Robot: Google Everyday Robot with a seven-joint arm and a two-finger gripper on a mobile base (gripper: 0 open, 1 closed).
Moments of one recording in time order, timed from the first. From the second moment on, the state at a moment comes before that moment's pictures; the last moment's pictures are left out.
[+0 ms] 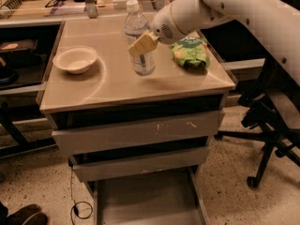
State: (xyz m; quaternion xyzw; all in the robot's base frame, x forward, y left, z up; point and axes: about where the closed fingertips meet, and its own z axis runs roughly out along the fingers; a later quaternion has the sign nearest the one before) arm 0.662 0.020 0.939 -0.50 0.75 0.21 0.39
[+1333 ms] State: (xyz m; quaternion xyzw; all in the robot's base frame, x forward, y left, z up) arm 0.518 -0.012 0.913 -0.41 0.82 0.20 0.35
